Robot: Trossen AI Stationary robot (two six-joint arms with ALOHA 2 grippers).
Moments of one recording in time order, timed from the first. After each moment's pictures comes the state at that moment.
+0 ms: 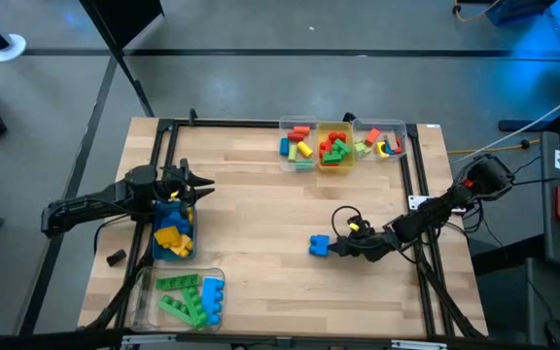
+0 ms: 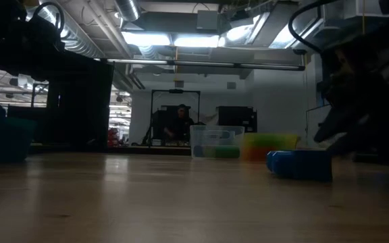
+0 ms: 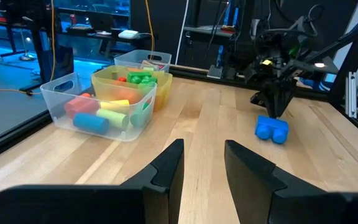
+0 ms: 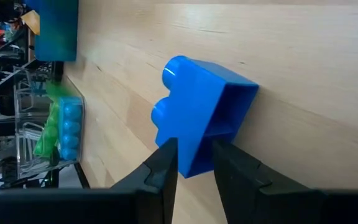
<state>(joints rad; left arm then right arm) 0.27 0.02 0.07 -0.18 0.06 -0.08 0.54 1.46 0.36 0.42 0.41 1.70</state>
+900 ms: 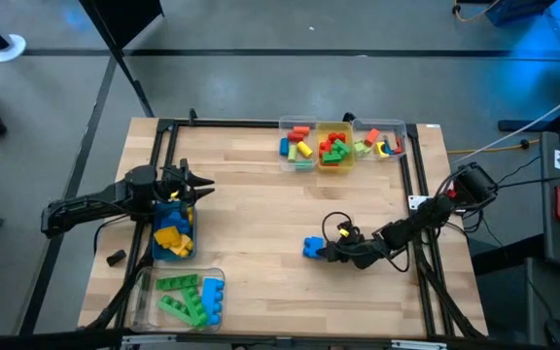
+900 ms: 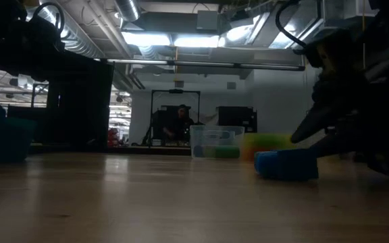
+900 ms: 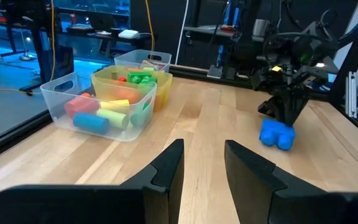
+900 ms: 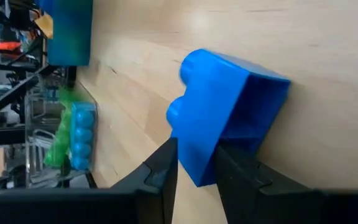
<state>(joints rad) 0.27 0.02 0.07 -0.18 0.06 -0.08 0.54 1.68 0.48 0.54 0.44 1.71</state>
